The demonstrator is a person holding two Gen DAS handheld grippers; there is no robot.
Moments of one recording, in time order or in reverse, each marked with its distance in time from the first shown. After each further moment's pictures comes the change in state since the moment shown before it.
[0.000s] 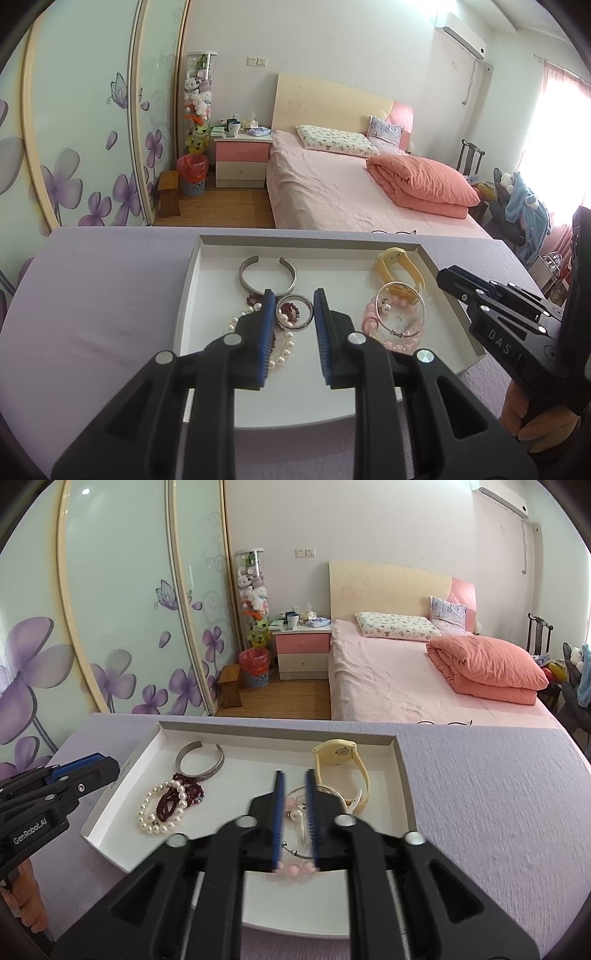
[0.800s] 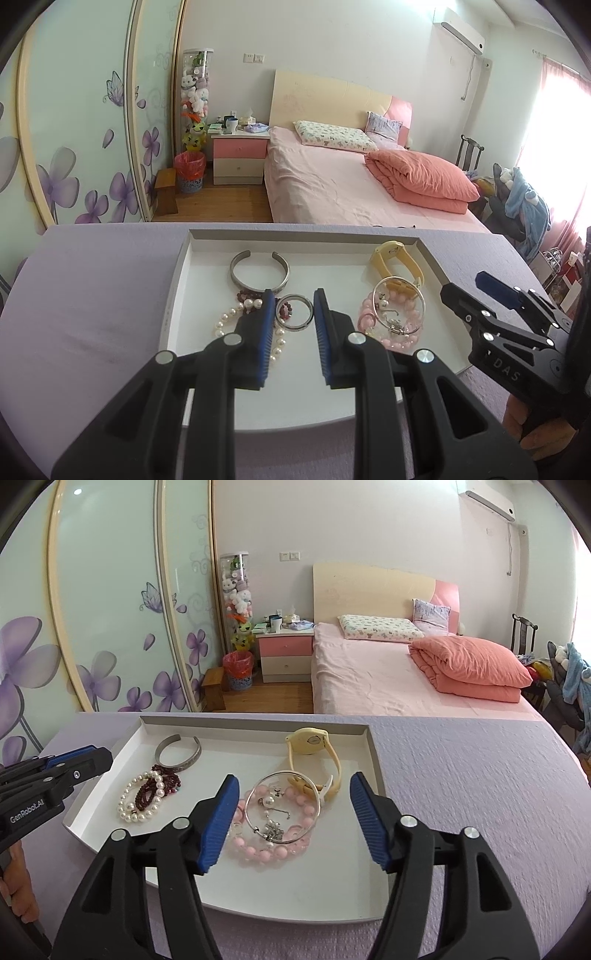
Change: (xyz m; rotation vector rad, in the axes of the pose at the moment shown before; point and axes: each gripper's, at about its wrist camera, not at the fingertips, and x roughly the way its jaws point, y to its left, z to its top) left arm 0.013 0.000 0.001 0.008 0.016 -0.003; right arm -0.003 -0.013 -0.015 0.011 -0.020 -0.063
